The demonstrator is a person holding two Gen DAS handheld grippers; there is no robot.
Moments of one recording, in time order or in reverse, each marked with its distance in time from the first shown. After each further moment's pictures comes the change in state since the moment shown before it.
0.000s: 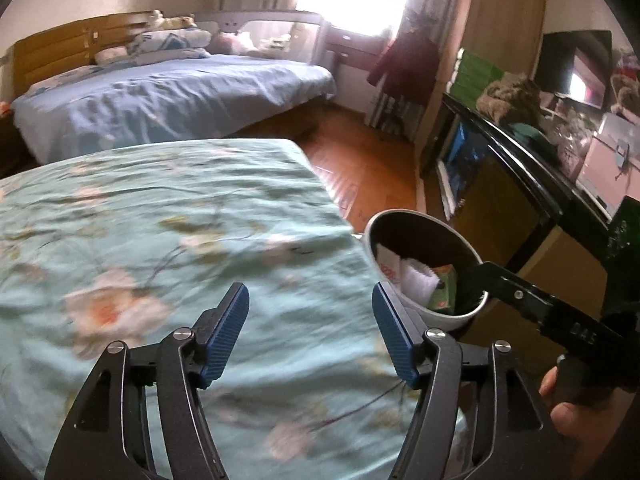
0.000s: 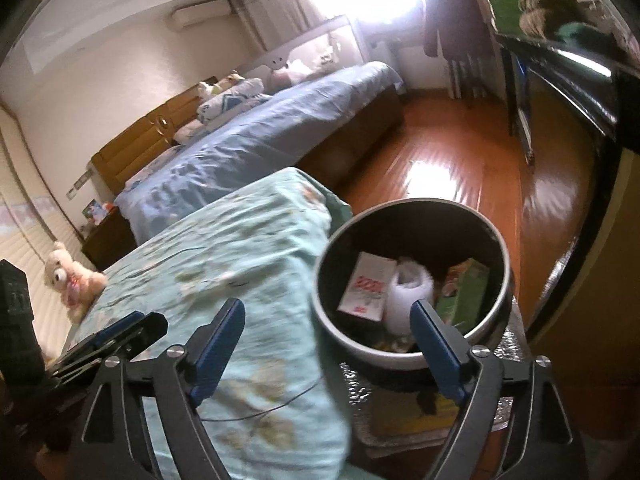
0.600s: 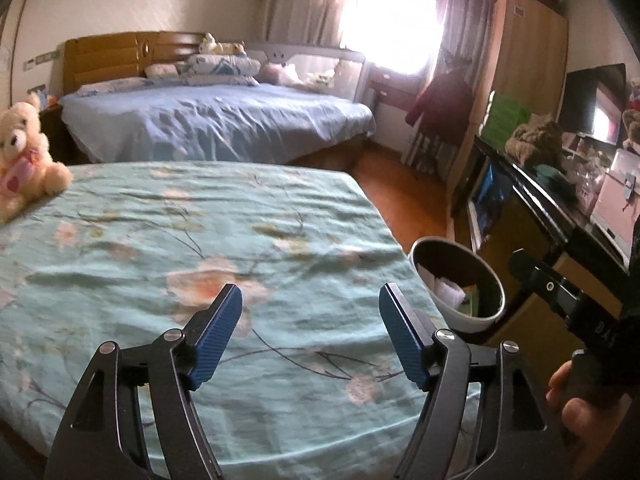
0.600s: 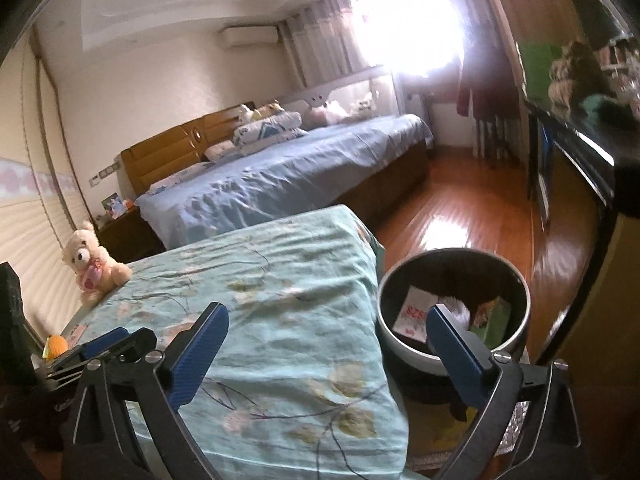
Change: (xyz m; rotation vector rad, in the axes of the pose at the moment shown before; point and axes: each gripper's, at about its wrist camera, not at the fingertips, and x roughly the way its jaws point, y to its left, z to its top) left arm -0.077 0.046 -0.024 -0.072 -0.141 0.113; right arm -0.042 0.067 -0.009 -0.163 -0.183 0.019
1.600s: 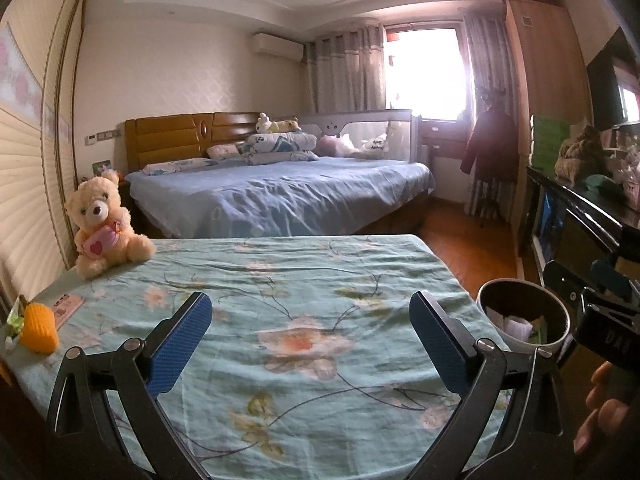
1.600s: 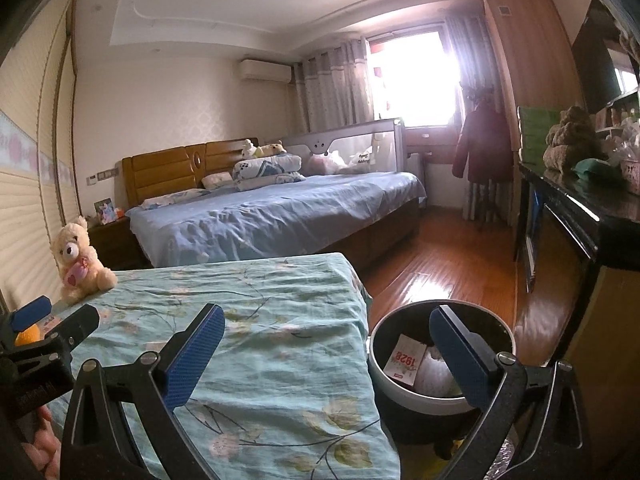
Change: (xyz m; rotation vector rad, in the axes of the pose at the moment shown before) left arm -0.040 0.004 -0.014 0.097 -0.272 0.282; right arm -0.006 0.025 -0.019 -0.106 -0.167 -0.065
